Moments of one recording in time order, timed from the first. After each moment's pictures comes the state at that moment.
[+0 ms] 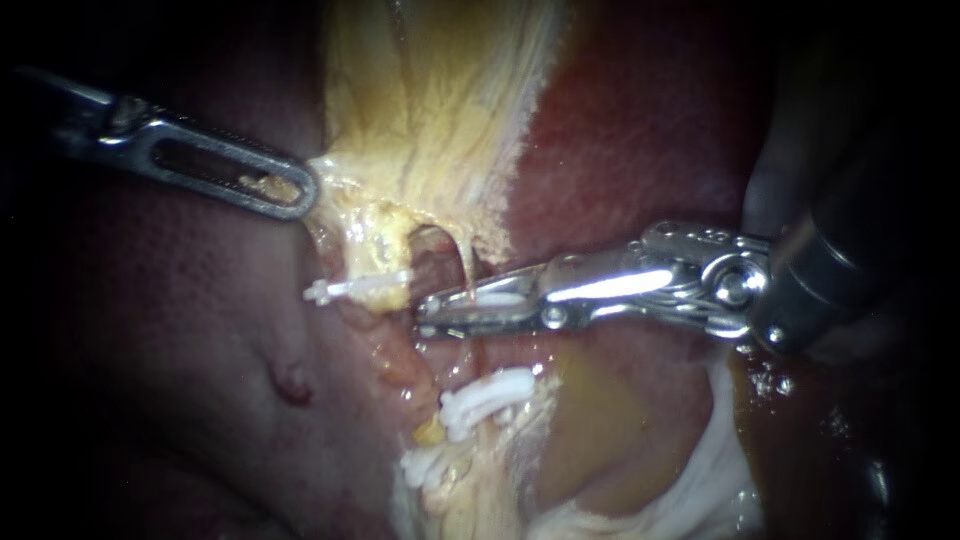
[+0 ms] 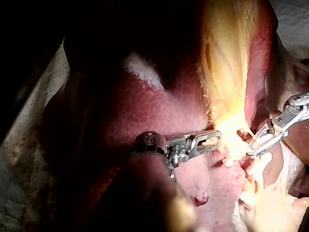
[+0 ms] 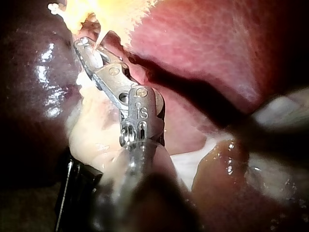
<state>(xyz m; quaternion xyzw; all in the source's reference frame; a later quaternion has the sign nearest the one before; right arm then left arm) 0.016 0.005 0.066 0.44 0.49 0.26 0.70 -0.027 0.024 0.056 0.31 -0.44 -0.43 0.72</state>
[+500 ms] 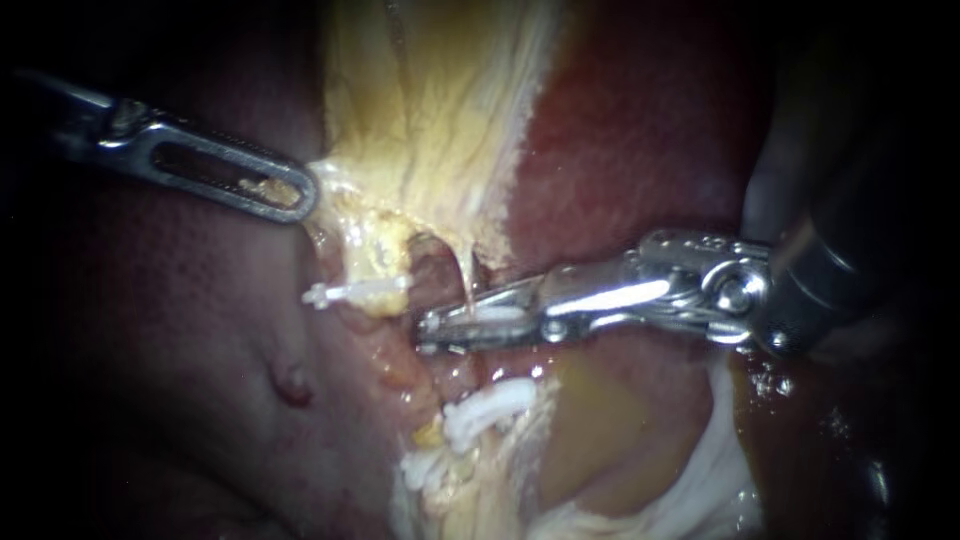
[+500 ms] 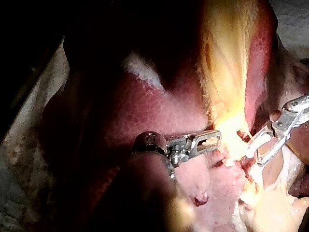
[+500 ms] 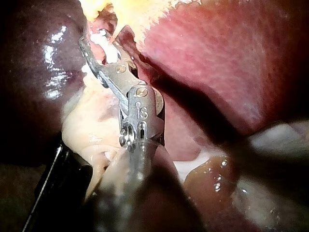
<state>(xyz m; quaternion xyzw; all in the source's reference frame) 0.017 0.005 0.067 0.40 0.53 0.20 0.72 -0.027 0.024 0.056 0.31 -0.44 -0.43 0.72</state>
